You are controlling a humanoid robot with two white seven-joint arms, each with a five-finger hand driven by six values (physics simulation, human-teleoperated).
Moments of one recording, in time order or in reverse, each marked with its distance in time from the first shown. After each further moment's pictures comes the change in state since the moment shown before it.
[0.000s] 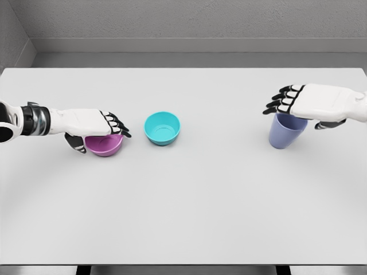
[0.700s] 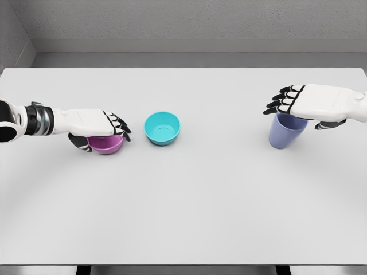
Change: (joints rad) left arm -0.002 -0.013 0.002 0.000 -0.001 0.000 -0.011; right arm -0.003 -0.001 0.004 0.008 0.000 0.000 0.000
